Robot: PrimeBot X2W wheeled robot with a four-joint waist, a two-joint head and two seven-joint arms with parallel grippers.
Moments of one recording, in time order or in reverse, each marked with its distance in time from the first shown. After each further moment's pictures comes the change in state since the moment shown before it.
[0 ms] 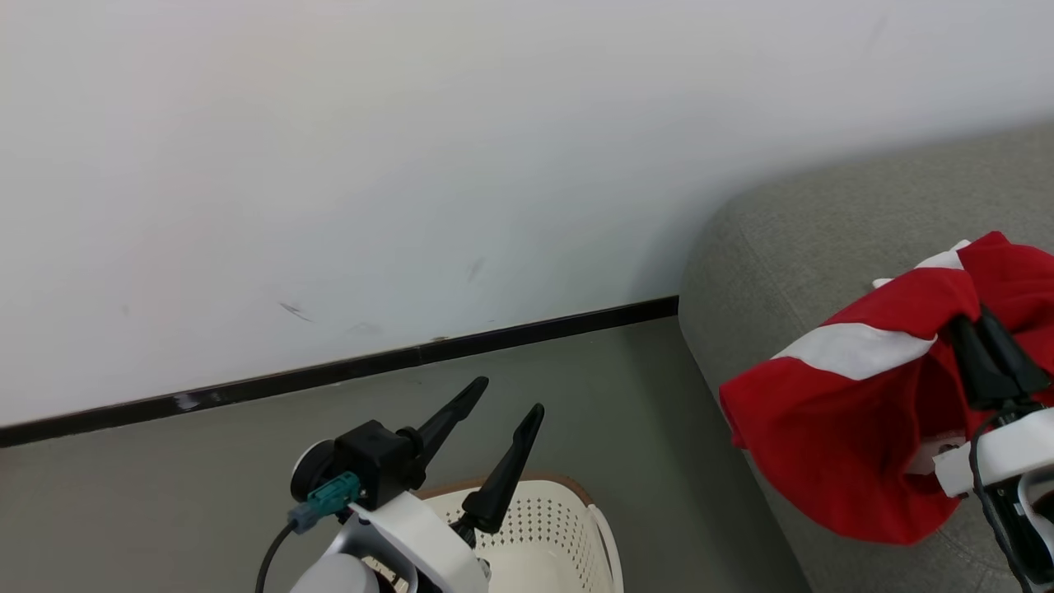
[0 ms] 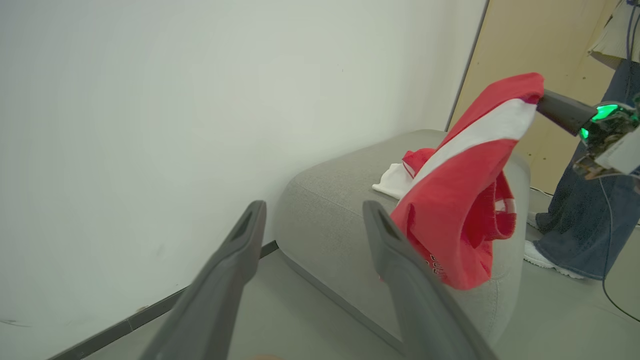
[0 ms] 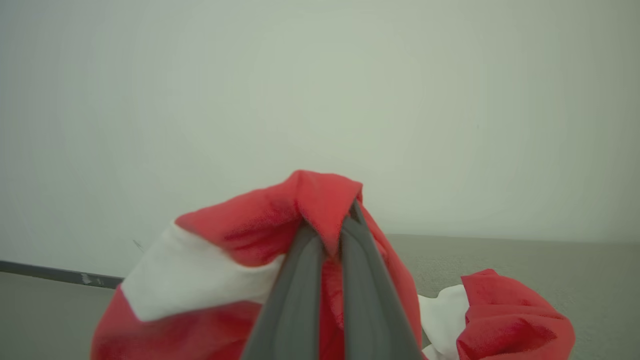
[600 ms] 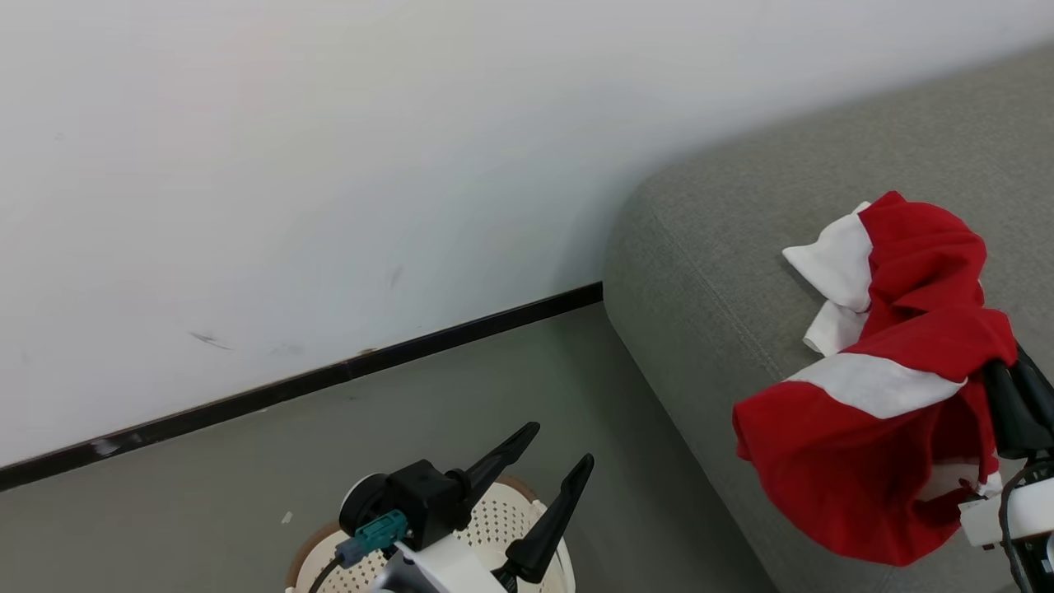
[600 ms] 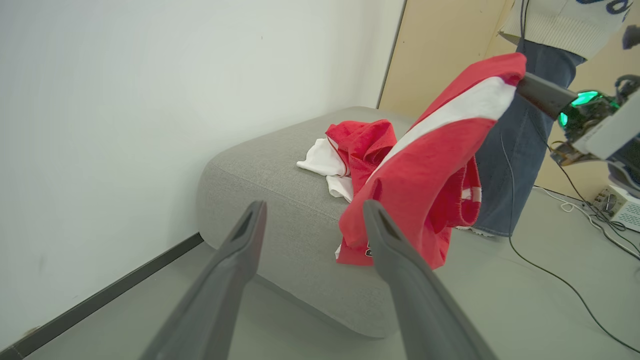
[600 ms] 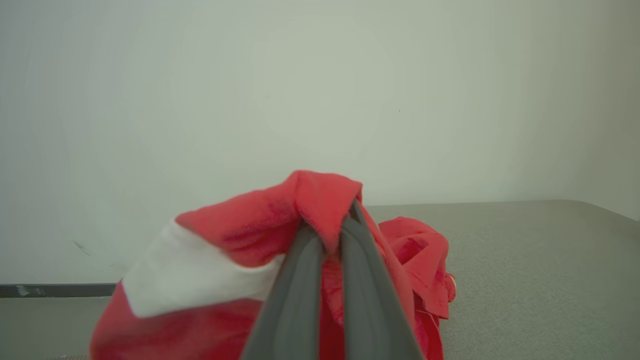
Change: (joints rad) left arm 0.031 -0.024 -0.103 0.010 -0.015 -0.010 -0.025; right arm 0.173 0.045 -0.128 -0.164 -0.050 0.000 0.012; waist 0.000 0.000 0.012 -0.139
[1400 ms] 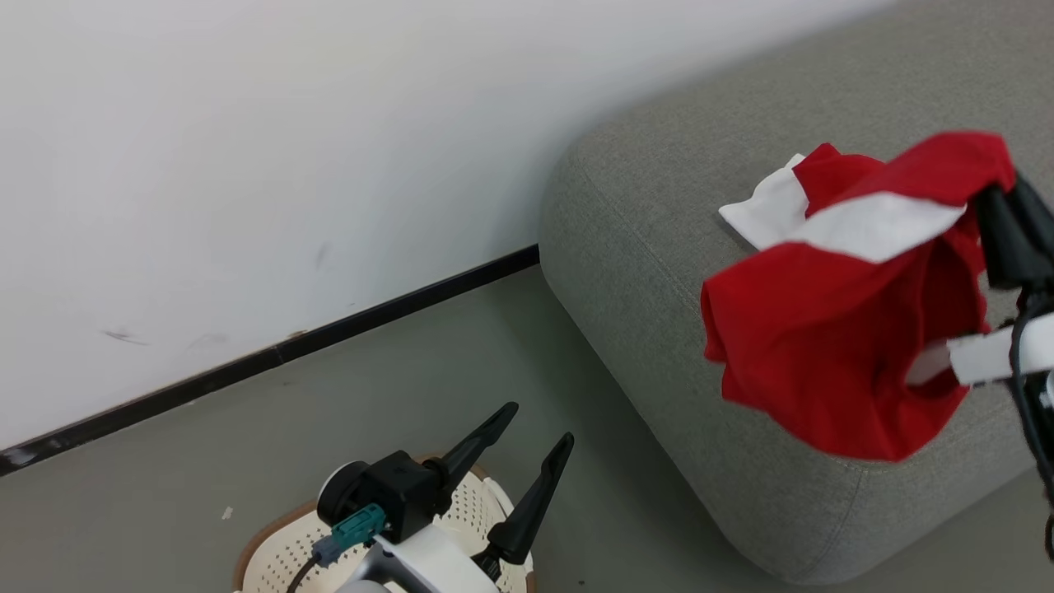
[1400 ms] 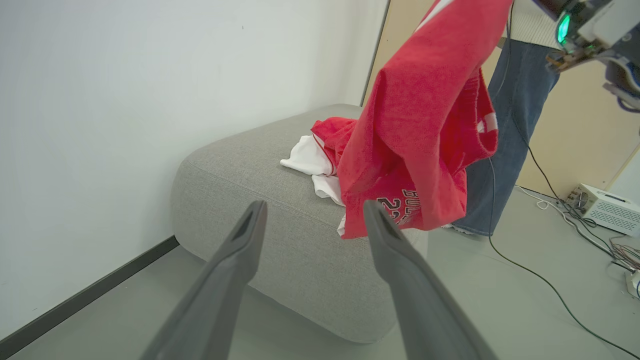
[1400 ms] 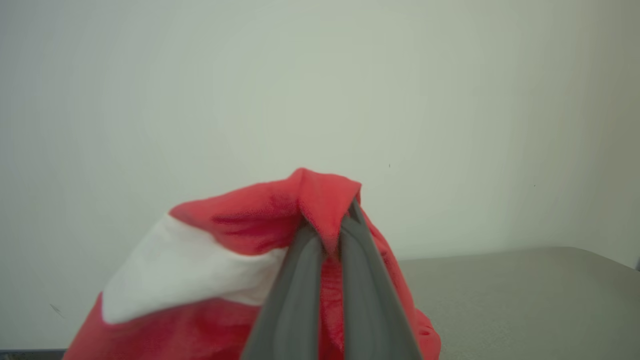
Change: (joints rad) left arm -0.001 0.021 0.021 -0.030 0.011 0.028 -0.019; right arm -0.293 -0.012 0.080 -0.010 0.085 0.000 0.106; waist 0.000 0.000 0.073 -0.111
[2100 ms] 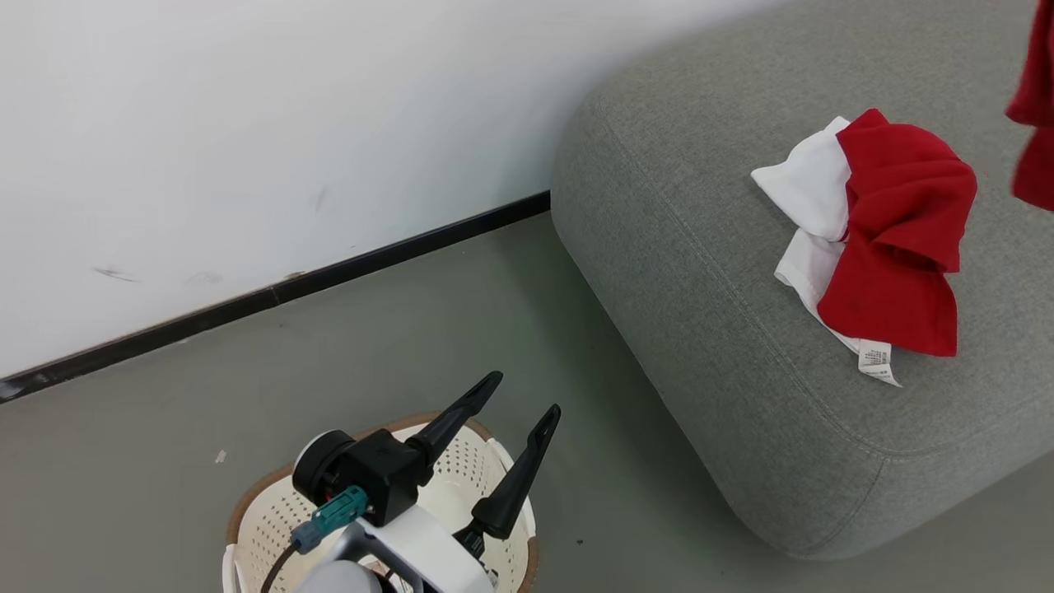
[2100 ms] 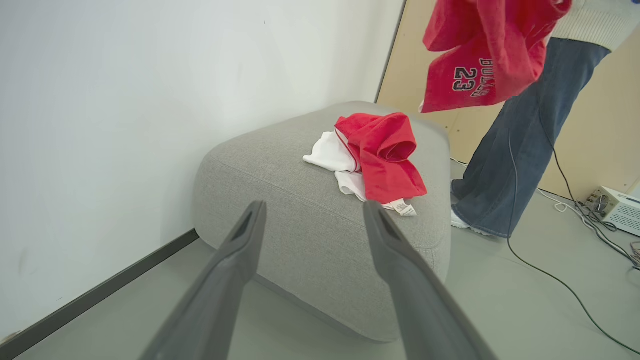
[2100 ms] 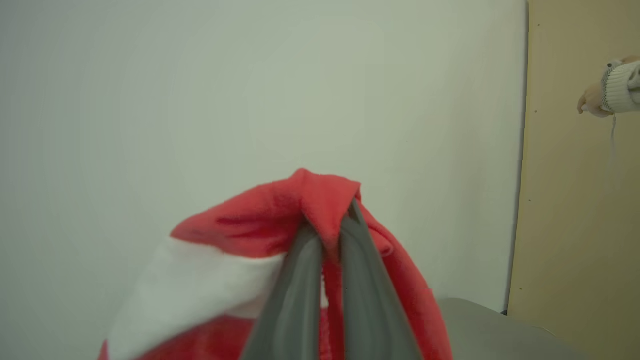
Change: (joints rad) left arm -0.018 0.044 0.025 -0.089 0.032 0.019 0.033; right arm -0.532 -0.127 -0.285 0.211 -0.037 0.000 0.136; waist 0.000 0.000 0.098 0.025
